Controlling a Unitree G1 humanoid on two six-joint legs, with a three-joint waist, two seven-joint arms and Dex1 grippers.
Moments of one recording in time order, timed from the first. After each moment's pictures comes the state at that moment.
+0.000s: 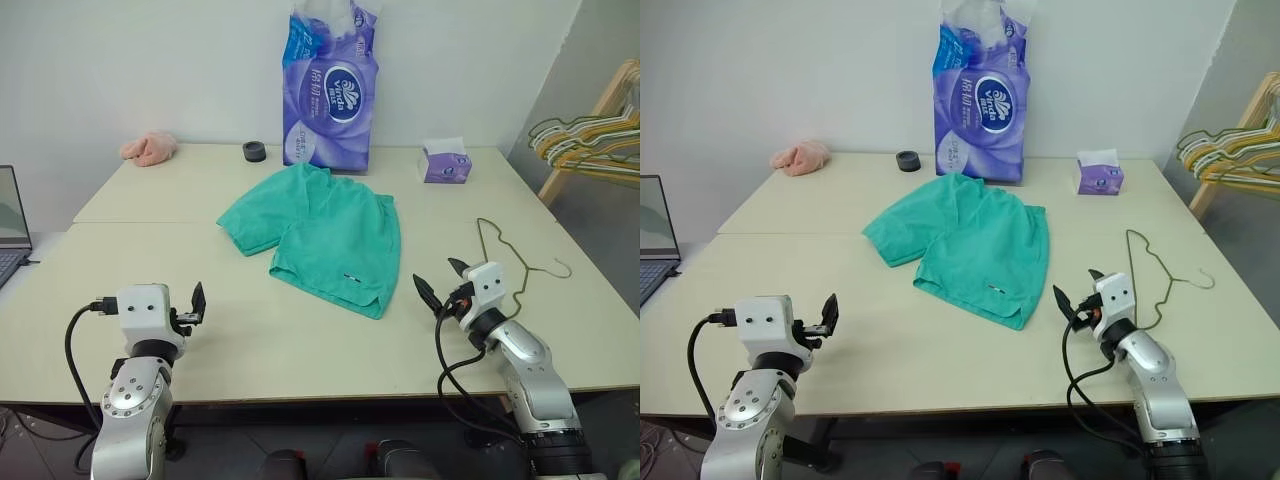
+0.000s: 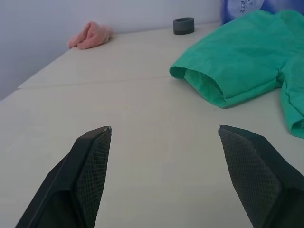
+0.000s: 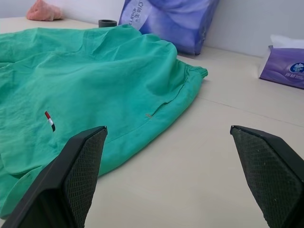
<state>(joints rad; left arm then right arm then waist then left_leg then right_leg) 0.17 0.27 0.32 -0.38 -0.12 0.32 -0.10 -0.07 -0.30 -0.03 -0.06 0.18 0.10 0.43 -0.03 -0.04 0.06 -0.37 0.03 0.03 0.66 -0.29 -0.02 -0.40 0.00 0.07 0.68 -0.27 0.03</state>
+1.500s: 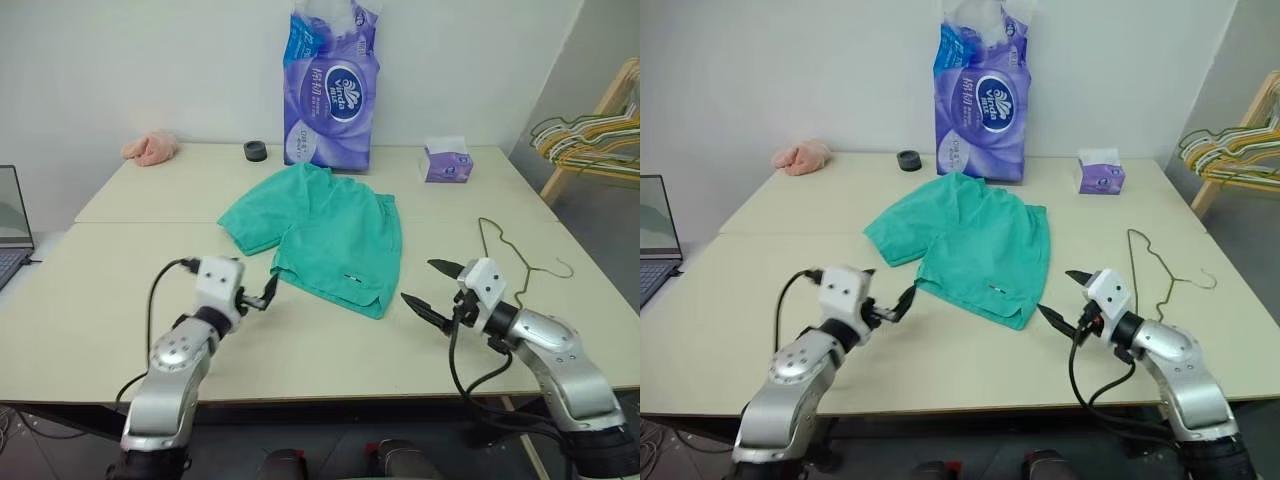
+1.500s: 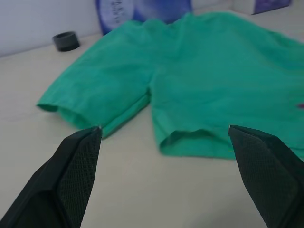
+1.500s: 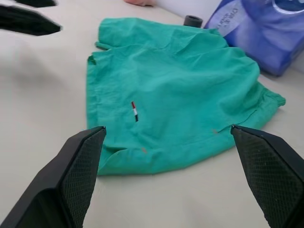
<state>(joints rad) -0.09 0.37 0.04 -0.30 -0.15 0.47 -0.37 -0.05 -0.57 0.01 -0.32 0.29 0.29 0.73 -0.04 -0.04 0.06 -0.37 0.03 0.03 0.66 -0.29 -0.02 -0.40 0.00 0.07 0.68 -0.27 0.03</state>
